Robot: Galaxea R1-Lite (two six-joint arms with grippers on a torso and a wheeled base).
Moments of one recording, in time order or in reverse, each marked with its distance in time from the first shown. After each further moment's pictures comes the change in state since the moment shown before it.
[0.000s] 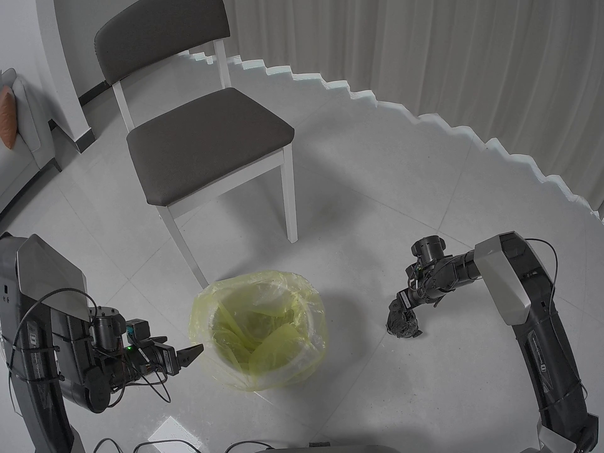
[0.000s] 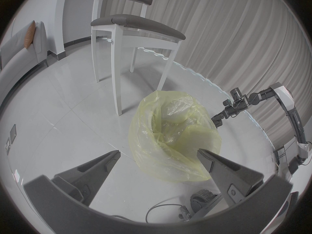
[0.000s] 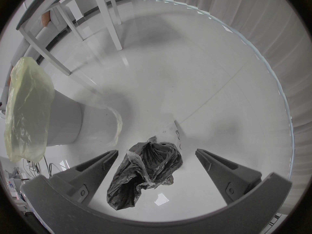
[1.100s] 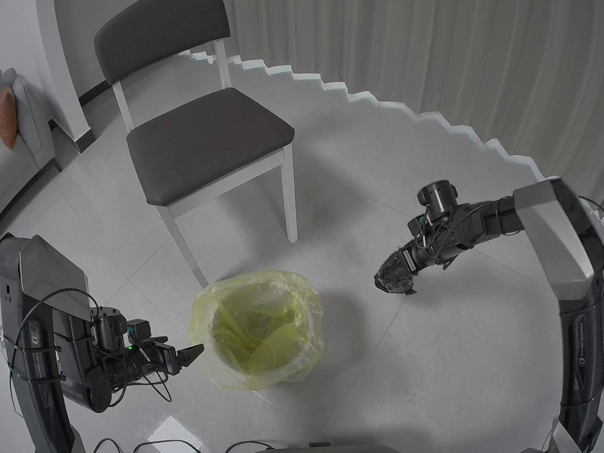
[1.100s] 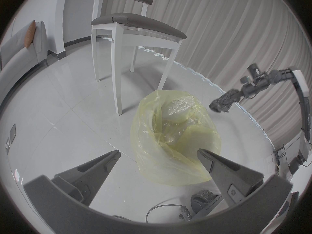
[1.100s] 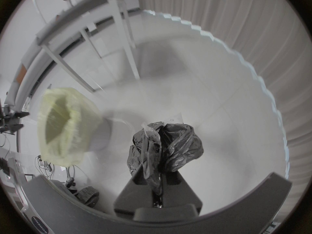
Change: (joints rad) left arm 0.001 0.014 -0.012 0.000 0.001 -0.001; right arm 0.082 -0.422 0.234 0.081 0.010 0.004
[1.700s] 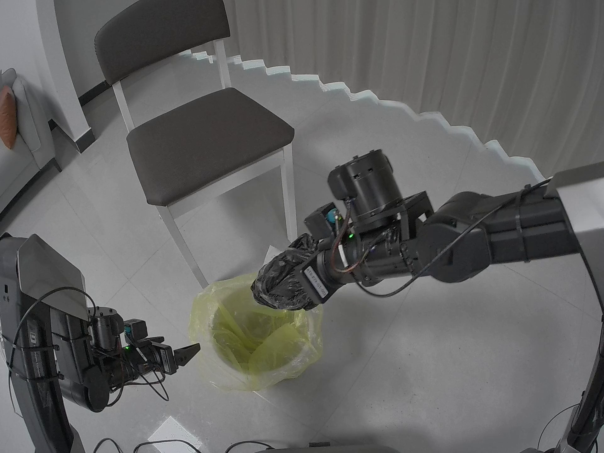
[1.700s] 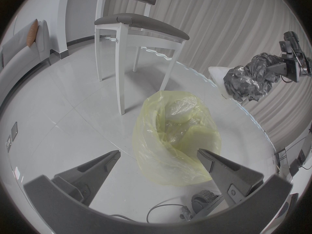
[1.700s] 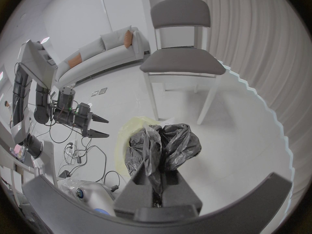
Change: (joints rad) left arm 0.021 -0.004 0.008 0.000 0.001 -0.002; right arm 0.489 -0.316 0.197 -0.123 -0.001 0.024
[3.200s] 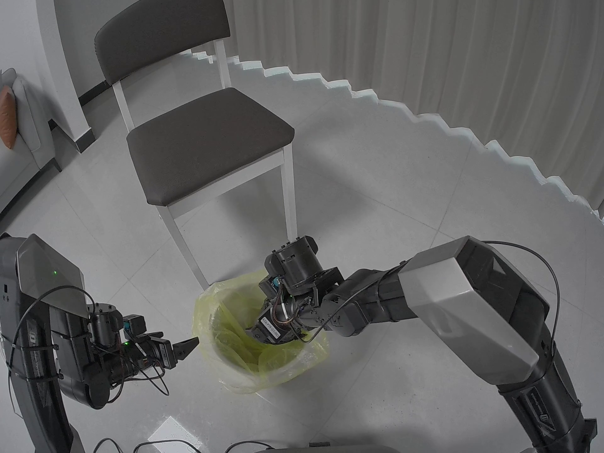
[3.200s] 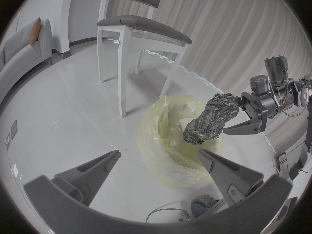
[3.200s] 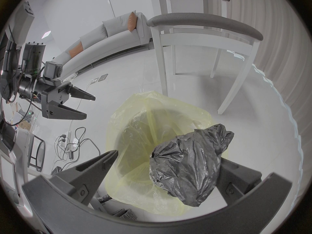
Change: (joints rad) left arm 0.008 0.000 -0.029 0.000 0.000 -0.024; right arm 0.031 0.465 -0.279 -0.105 0.009 0.007
